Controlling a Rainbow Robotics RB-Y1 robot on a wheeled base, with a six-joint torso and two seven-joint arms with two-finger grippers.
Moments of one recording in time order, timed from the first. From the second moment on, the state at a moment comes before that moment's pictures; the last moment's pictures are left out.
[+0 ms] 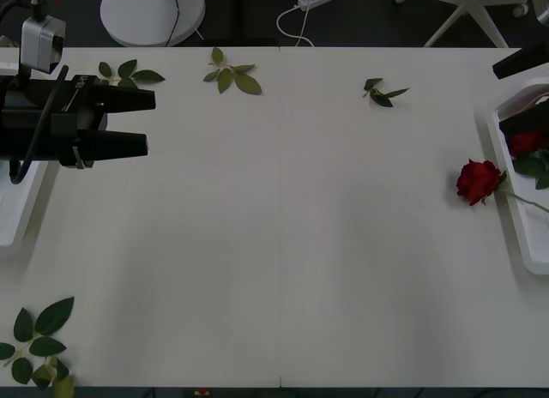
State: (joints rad) right arm -0.79 -1.36 0.43 -1.50 -2.03 1.35 2.67; left arm -0.41 1.08 -0.26 -1.63 2.48 1.13 -2.75
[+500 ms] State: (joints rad) right arm -0.72 -1.28 0.43 -1.67 -1.99 1.22 2.67; left arm -0.41 1.08 -0.26 -1.63 2.48 1.13 -2.75
